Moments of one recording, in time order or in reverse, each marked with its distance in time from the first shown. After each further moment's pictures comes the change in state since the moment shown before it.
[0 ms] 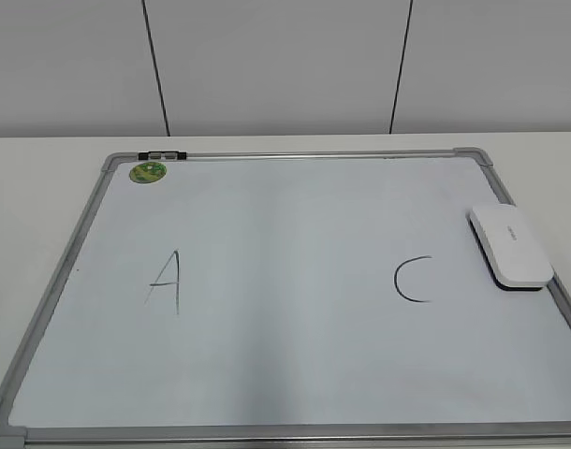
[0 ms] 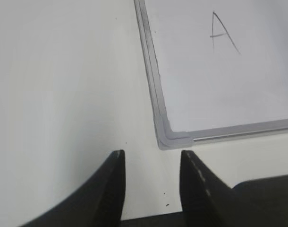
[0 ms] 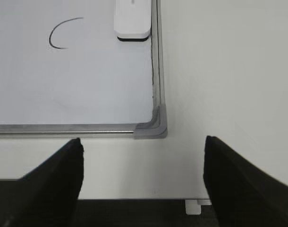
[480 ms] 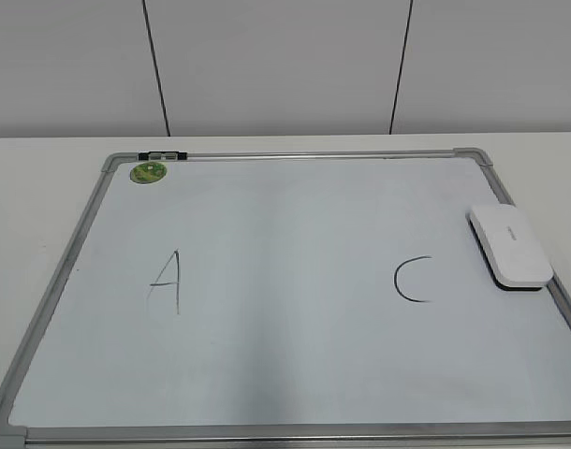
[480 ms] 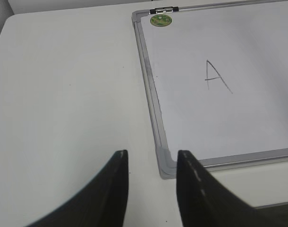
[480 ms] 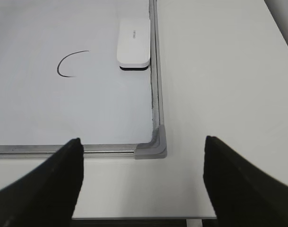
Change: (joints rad) left arm 0.000 -0.180 0.000 0.000 0.007 0.000; right arm -0.005 -0.171 0.000 0.000 0.004 0.000
